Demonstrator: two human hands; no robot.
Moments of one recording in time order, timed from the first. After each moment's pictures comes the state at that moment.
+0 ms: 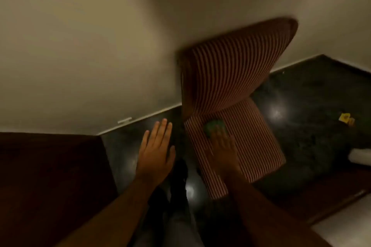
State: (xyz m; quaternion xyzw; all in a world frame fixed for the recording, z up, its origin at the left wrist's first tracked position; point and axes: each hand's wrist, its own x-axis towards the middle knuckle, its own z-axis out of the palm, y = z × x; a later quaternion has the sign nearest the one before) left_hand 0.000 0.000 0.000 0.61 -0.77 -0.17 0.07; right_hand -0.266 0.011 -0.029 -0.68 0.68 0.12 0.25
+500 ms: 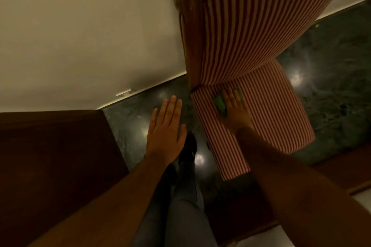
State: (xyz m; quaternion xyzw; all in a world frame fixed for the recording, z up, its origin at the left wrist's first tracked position) left_hand -0.023 -0.007 -0.090 0.62 -0.76 -0.22 -0.03; right_hand -0.306 -0.052 -0.165 -0.66 0.66 0.16 0.31
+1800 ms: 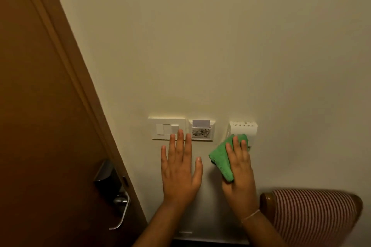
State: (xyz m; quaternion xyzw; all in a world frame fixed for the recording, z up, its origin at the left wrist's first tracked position) left_hand 0.189 -0.063 0.362 0.72 -0.57 0.23 0.33; right_hand 0.012 -0.110 0.368 -0.81 0.37 -0.46 0.08
